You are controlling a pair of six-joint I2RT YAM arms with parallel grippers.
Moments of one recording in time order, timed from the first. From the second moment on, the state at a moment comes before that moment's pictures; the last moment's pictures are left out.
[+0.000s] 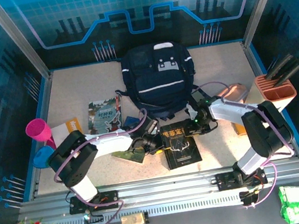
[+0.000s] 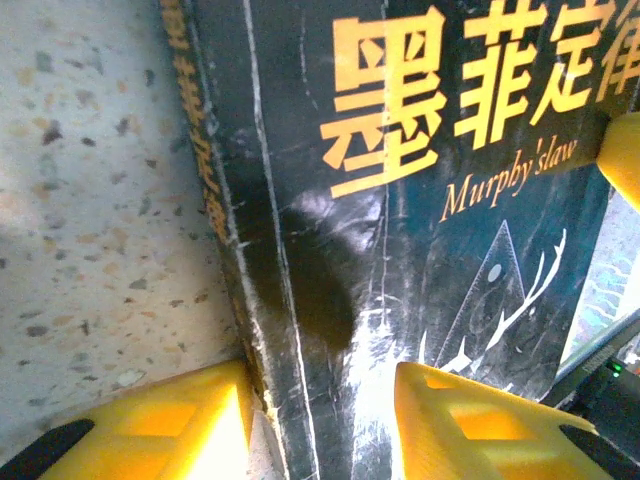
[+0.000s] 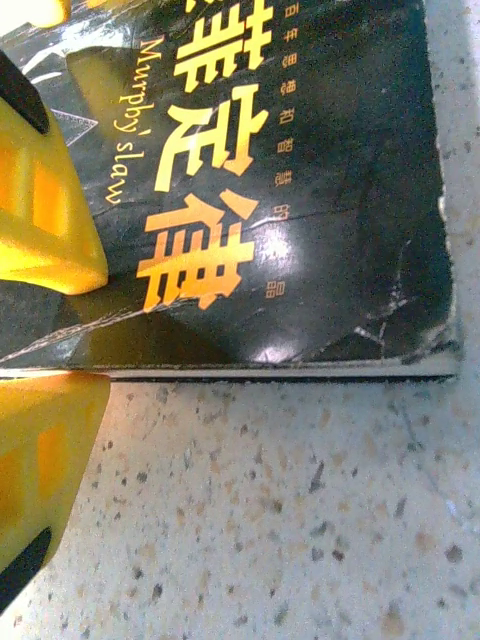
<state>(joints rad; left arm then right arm) -0.82 1.69 0.82 -0.16 0.40 -1.03 0.39 1.56 0.81 -0.65 -0.30 0.39</state>
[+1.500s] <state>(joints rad) -0.81 1.54 0.67 0.17 0.37 -1.09 0.30 1.43 0.67 -0.52 -0.48 0.47</state>
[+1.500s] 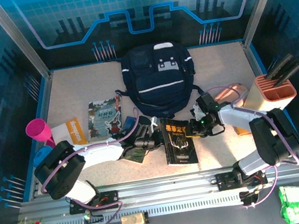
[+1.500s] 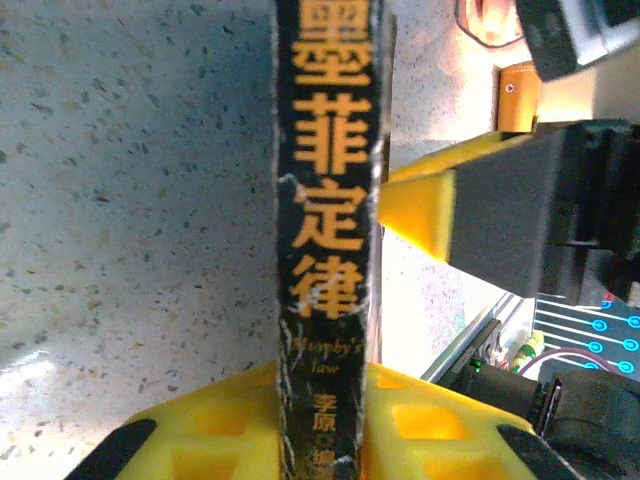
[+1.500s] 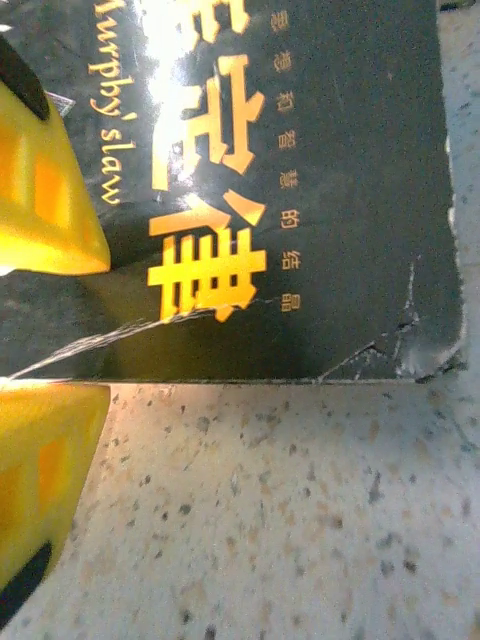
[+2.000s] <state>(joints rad) -0.60 1.32 0.79 -0.02 0.49 -0.98 0.09 1.12 0.67 -0.46 -0.49 0.55</state>
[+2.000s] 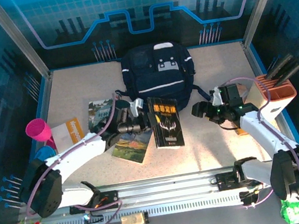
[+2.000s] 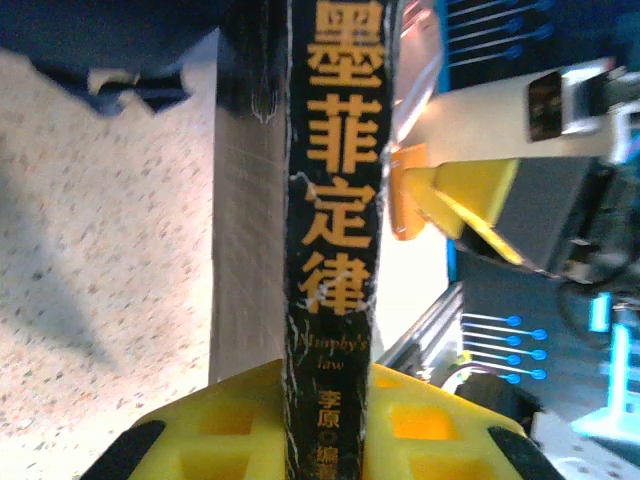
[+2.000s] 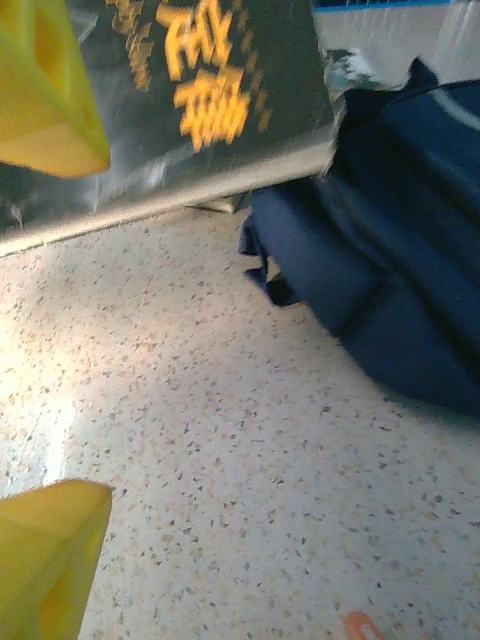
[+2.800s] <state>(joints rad) -0.32 1.54 0.90 0.32 0.25 -1.33 0.36 1.39 0.77 0.12 -0.53 1.30</state>
